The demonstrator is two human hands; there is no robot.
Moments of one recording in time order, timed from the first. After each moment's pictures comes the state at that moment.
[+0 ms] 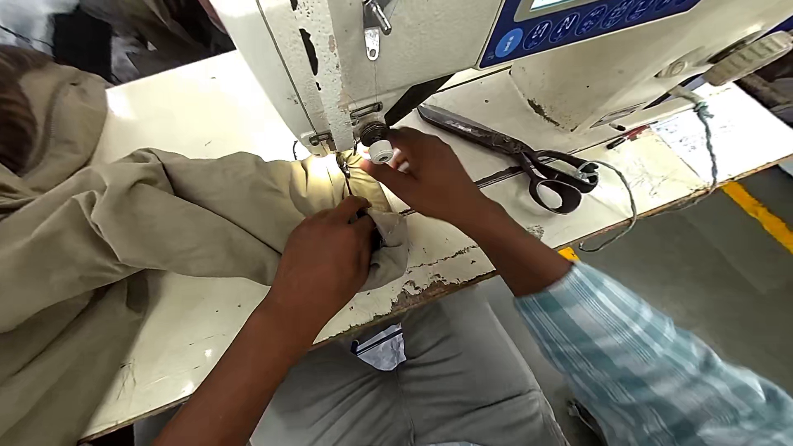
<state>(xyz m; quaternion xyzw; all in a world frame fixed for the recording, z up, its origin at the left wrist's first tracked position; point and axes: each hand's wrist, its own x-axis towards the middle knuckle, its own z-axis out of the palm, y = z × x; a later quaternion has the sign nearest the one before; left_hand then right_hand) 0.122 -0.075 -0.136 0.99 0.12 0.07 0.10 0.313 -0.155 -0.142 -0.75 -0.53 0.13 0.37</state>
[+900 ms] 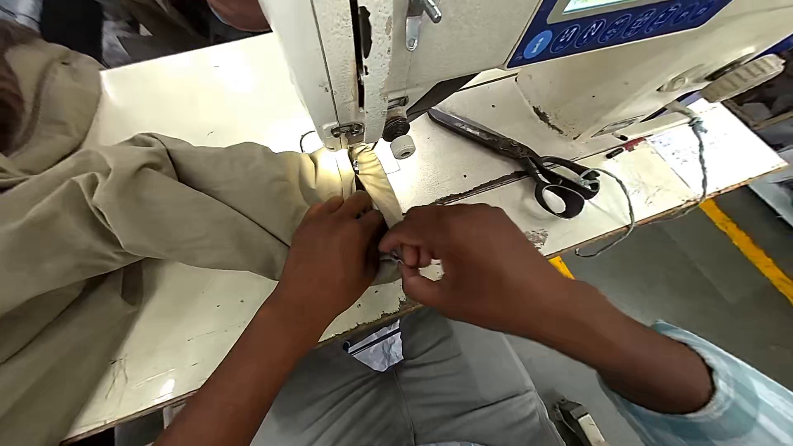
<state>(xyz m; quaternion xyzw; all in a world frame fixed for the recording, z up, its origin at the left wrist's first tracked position) 0.117 -0.070 -0.140 0.98 0.12 0.08 0.13 0.253 -0.223 -0.102 -0.73 -0.65 0.06 0.21</state>
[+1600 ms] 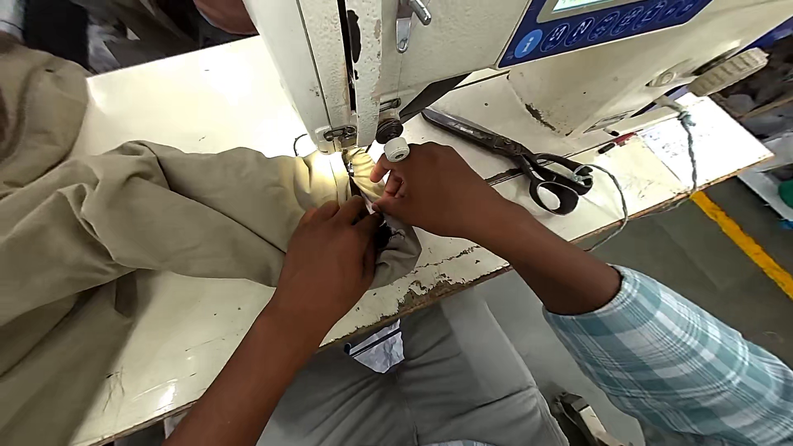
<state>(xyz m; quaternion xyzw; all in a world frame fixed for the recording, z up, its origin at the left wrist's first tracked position) 0.116 -0.072 -0.142 0.98 0.12 0.09 0.10 0.292 -0.157 -0.105 -0.79 -0.55 0.20 0.18</state>
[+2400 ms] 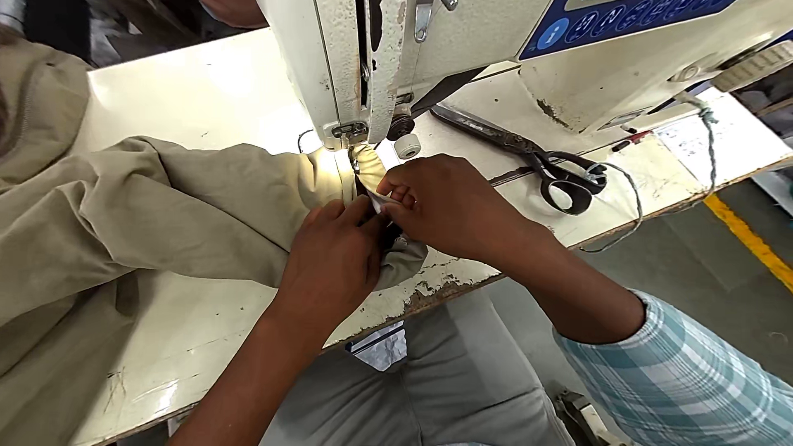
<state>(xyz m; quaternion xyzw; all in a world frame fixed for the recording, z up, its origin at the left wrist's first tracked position) 0.114 -0.070 -0.145 0.99 0.11 0.09 0.09 0.277 -0.169 -0.103 -0.80 -0.54 0.19 0.18</state>
